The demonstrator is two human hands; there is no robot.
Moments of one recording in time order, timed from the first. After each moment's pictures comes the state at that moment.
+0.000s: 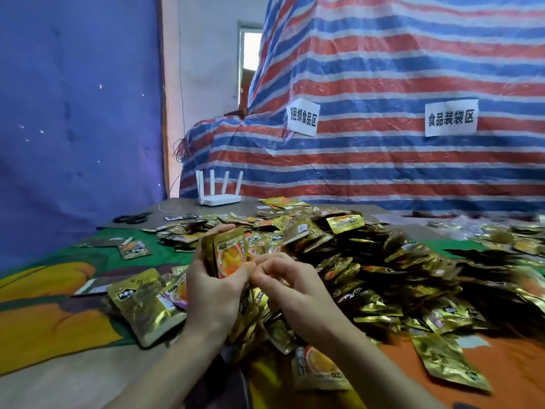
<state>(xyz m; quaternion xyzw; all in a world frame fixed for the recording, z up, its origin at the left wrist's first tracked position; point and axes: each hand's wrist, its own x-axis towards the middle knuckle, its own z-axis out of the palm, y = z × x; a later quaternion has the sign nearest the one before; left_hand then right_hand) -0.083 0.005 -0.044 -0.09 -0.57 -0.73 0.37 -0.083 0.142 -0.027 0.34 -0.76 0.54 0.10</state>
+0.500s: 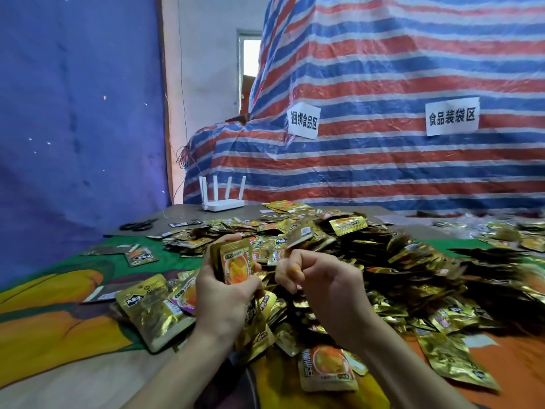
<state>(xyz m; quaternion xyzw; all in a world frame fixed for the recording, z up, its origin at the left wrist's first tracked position) -0.083 0.005 -0.045 -0.07 -0.59 -0.74 0.33 -0.086 0.159 -0.016 0.34 -0.59 0.73 -0.02</state>
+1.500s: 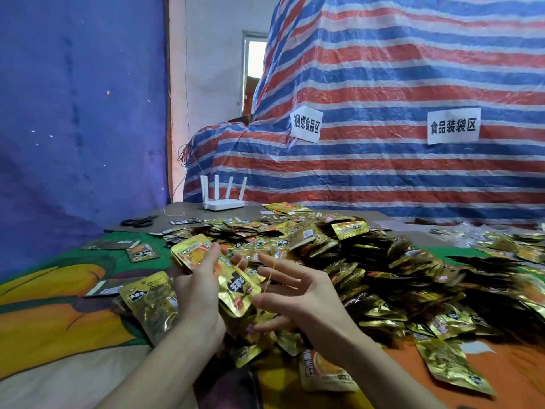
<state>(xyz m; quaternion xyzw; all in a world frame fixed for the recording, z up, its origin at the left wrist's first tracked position) -0.073 -0.010 -0.025 0.12 -0.40 -0.88 0.24 -0.082 0.142 -0.035 0.28 -0.63 0.72 -0.07</state>
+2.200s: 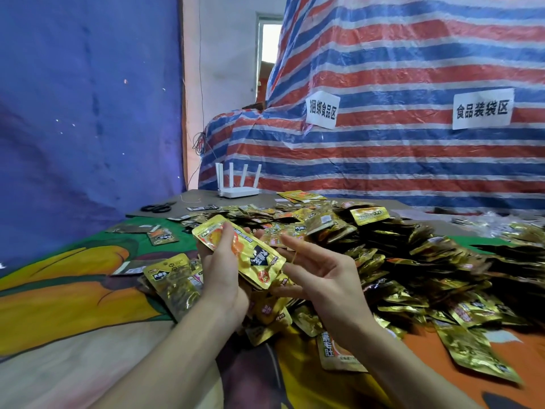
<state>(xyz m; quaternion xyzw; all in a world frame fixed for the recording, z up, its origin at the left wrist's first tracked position) -0.081 -0.013 -0.026 0.10 -0.39 -0.90 0.16 -0.079 0.132 -0.042 0.30 -0.60 0.74 0.05</state>
